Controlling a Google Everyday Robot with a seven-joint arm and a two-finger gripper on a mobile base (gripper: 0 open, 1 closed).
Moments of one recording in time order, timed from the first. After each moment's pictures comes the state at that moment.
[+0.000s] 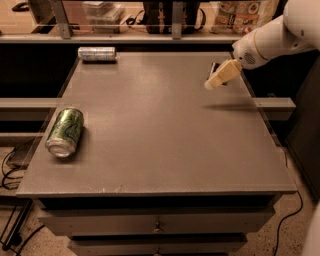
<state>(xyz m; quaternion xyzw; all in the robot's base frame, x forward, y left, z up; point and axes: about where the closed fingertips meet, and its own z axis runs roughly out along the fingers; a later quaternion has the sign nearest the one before) 0.727 -0.181 0.901 -0.47 0.79 0.08 0.39</state>
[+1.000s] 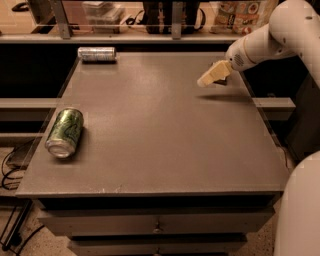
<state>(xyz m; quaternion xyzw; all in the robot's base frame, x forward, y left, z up) 0.769 -0.178 0.873 -0.42 0.81 0.10 0.40</state>
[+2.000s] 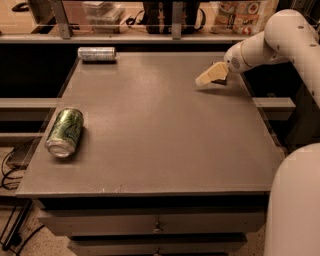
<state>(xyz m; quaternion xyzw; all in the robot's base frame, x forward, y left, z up) 0.796 -0.182 0.853 -0.38 0.82 0.11 0.41</state>
